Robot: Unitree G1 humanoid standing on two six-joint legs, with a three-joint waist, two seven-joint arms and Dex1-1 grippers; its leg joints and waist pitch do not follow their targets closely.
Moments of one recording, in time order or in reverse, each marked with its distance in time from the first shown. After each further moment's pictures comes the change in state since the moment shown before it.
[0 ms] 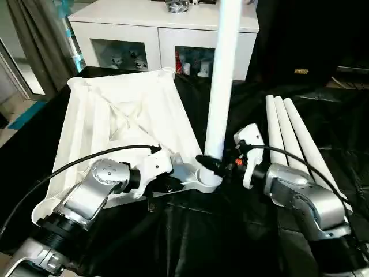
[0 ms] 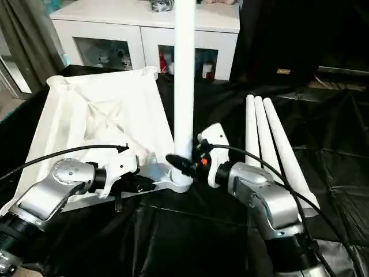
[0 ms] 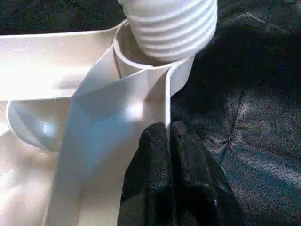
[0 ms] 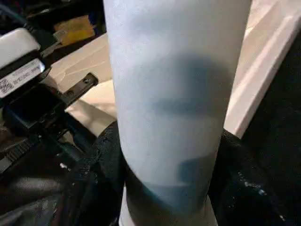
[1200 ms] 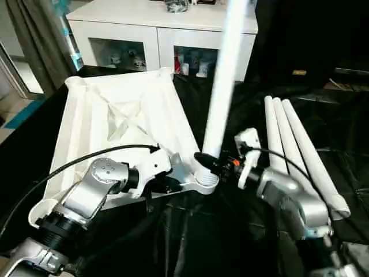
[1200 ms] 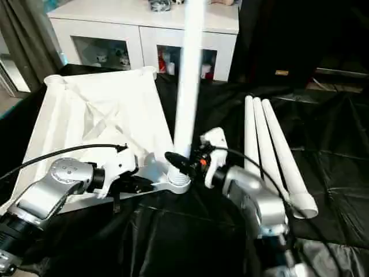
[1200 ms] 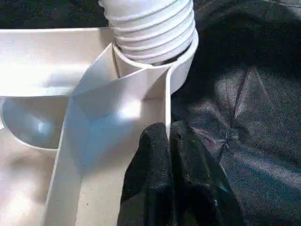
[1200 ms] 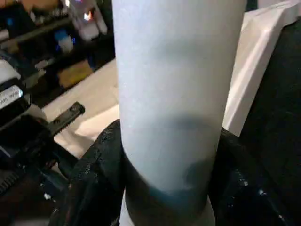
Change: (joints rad) left arm 0.001 0.002 0.020 -0.002 0.001 0.039 -0.045; right arm 0.070 0.148 -0.109 0.207 0.028 -0.246 0.033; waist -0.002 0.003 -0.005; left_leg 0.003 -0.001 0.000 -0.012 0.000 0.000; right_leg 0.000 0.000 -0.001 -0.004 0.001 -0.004
